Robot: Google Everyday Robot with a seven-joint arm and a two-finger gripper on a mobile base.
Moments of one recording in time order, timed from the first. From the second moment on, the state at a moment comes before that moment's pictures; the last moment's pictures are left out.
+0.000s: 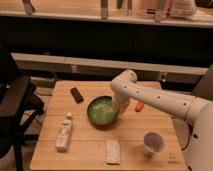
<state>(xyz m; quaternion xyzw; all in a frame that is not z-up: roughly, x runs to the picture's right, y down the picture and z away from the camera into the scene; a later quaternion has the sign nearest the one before) 0.097 0.134 0.840 -0.25 -0.20 -0.55 0.77</state>
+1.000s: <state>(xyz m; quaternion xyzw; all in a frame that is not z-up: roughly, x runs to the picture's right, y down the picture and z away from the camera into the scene) 0.101 0.125 0.851 -0.26 -0.20 -0.55 0.77</state>
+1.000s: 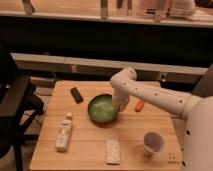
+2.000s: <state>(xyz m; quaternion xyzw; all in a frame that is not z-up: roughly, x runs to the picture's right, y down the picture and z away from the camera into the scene) 0.102 0.134 0.846 -0.28 -0.21 -0.56 0.75</state>
